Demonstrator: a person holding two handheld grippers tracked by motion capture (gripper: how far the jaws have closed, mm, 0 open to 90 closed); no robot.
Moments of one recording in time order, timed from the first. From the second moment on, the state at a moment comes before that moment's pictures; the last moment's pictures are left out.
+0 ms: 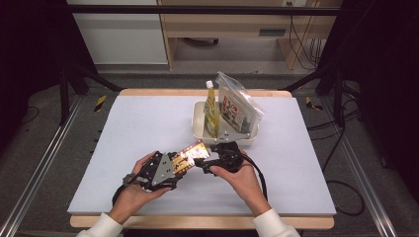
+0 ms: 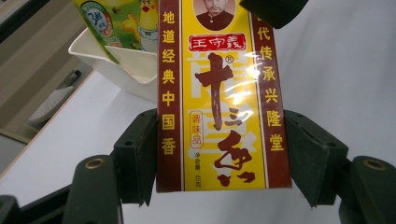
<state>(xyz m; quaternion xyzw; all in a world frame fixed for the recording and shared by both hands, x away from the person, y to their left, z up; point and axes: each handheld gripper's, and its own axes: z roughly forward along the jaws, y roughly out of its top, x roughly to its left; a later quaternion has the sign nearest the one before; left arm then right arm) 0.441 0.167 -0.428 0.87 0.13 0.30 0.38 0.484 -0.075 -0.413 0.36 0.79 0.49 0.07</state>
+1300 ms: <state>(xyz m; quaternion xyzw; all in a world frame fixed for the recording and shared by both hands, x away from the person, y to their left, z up) 0.447 0.162 -0.442 0.87 0.13 0.30 0.38 0.483 -0.084 -0.409 0.37 0.75 0.55 -0.02</state>
